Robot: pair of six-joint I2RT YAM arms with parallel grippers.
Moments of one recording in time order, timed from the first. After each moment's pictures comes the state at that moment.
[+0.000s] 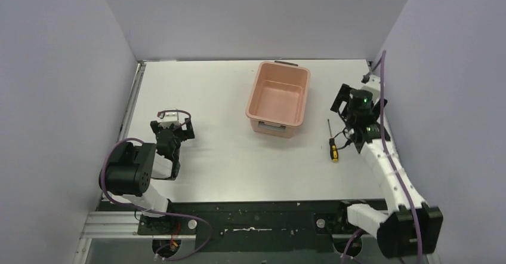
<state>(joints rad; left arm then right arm) -0.08 1.62 0.25 1.18 -0.20 -0.04 0.15 0.95 0.80 -0.26 0.54 0.30</state>
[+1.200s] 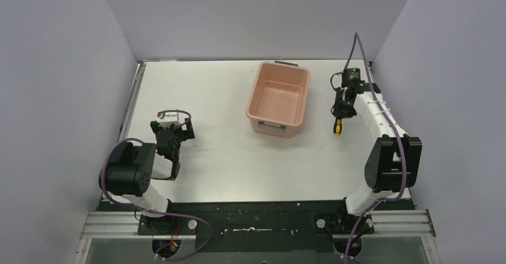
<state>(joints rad) -0.09 1.62 0.25 1.18 -0.20 -0.04 0.01 1.63 1.29 -0.79 0.13 0.17</state>
